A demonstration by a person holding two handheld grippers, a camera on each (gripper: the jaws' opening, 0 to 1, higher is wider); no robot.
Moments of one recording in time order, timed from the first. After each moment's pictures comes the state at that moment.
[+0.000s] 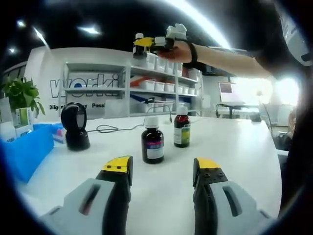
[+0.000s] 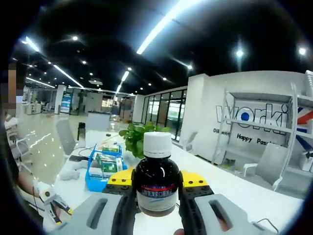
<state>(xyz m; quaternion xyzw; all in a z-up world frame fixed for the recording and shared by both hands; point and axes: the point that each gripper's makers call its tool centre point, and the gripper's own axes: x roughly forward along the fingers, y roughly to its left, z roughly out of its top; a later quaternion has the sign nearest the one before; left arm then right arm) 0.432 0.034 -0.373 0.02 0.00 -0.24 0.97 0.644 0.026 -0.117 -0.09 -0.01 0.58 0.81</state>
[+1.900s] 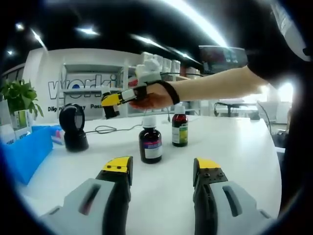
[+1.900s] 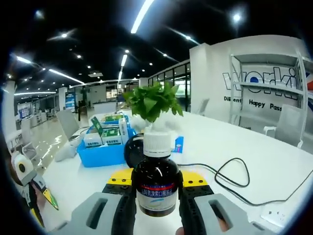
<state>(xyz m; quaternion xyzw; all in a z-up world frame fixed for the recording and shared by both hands) 0.432 0.031 -0.375 0.02 0.00 -0.24 0.97 0.663 0.096 -0.305 -0.08 0.11 0.60 0.79</state>
